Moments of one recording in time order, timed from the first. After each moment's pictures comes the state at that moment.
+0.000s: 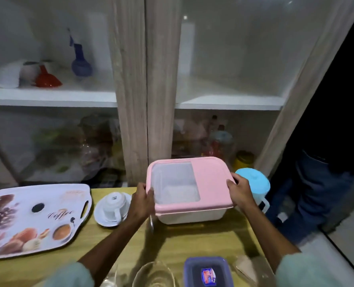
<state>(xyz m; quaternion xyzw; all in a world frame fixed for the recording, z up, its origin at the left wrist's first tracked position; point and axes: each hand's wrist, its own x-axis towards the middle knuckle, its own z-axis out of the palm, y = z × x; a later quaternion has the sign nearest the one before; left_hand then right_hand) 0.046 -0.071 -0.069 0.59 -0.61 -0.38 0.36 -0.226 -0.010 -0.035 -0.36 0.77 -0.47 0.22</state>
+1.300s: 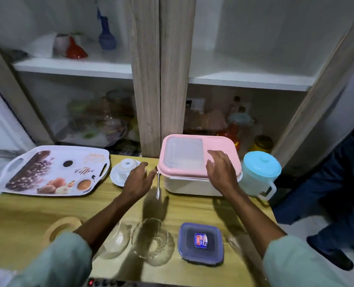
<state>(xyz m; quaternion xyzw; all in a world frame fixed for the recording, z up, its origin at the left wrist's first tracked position) 0.060 -0.033 -0.071 0.65 -0.66 -0.26 0.27 -0.179 0.003 -0.029 -0.62 0.71 -0.31 0.06</state>
